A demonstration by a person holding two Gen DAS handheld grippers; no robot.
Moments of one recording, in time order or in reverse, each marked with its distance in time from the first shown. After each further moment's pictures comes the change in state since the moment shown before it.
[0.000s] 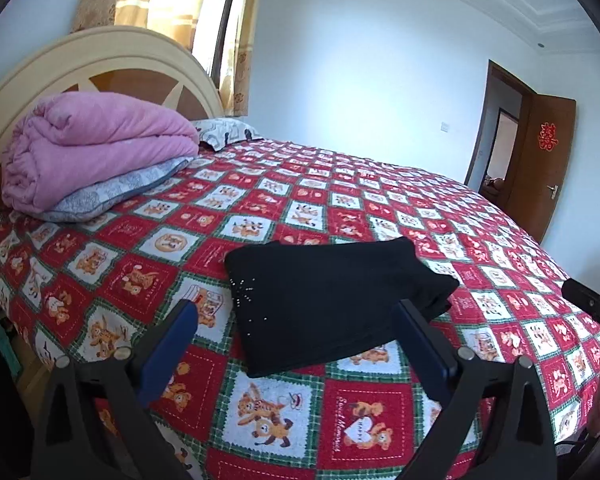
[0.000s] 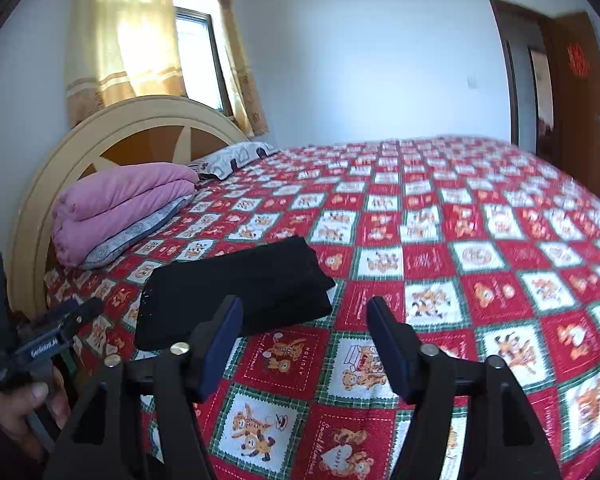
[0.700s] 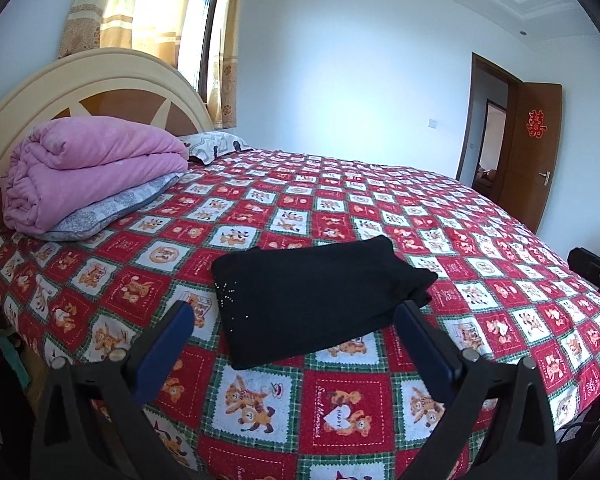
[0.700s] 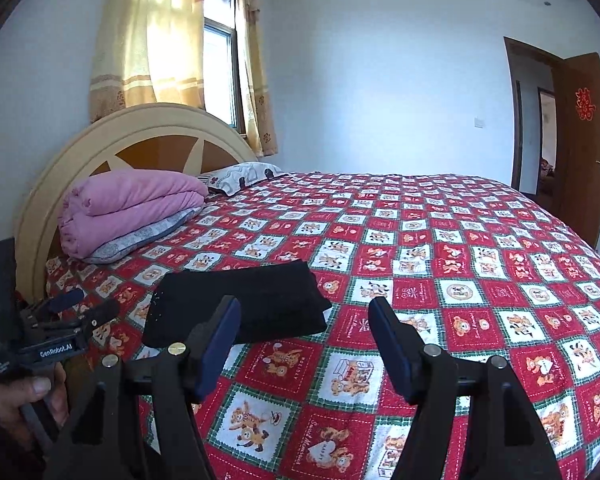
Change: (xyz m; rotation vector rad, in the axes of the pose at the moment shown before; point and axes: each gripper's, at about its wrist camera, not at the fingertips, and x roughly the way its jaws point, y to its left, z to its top) left arm -0.025 -0.026 -0.004 0.063 -0.028 -0.004; right arm -0.045 0.011 0.007 -0.085 -0.079 -0.014
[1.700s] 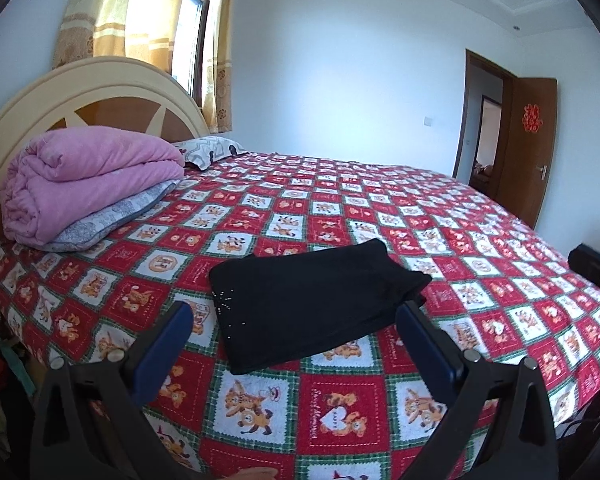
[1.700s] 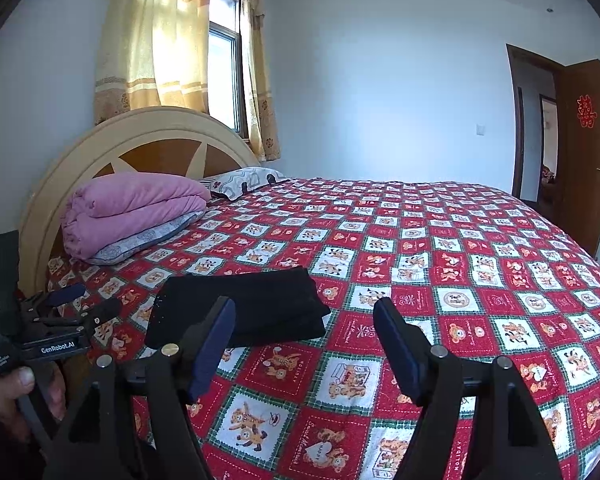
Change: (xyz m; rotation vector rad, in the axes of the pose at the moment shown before) left arm -0.005 -0.004 0.006 0.010 0.000 -0.007; right arm -0.009 0.003 0.003 -0.023 -0.020 0.002
